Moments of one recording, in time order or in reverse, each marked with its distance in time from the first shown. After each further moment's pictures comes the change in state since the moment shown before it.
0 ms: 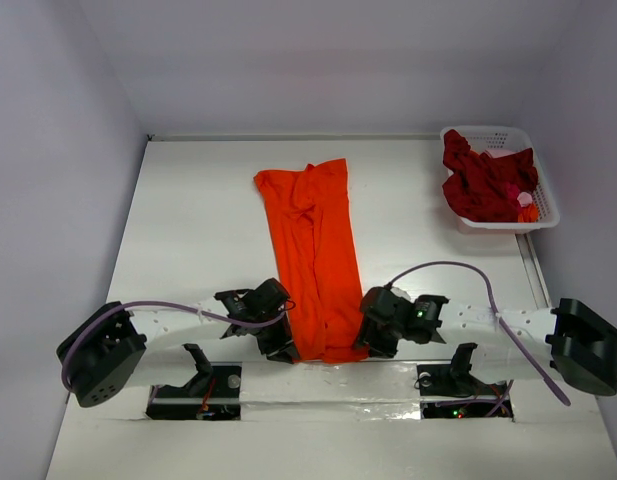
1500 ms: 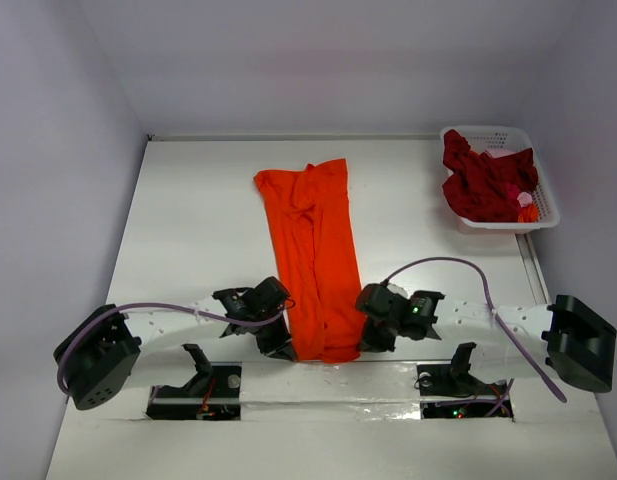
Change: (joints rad) left arm 0.000 -0.019 0.027 -0.050 -0.018 -0.012; right arm 0.000 0.036 0.054 -0.034 0.009 -0.023
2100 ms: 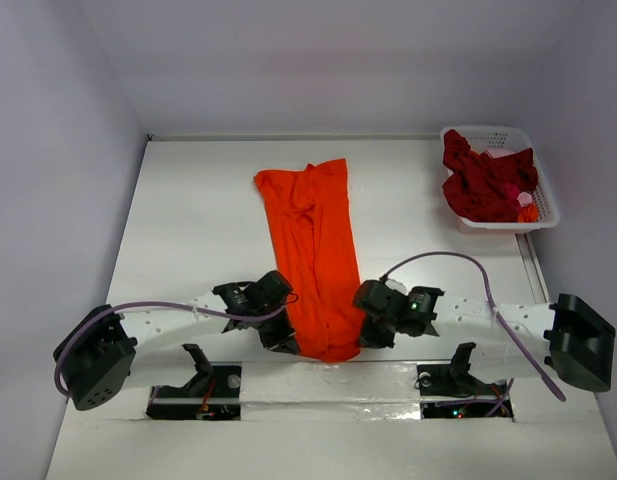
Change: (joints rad) left arm 0.000 -0.006 0.055 -0.053 -0.023 -0.002; right arm 0.000 0.008 0.051 -0.056 0.027 -0.014
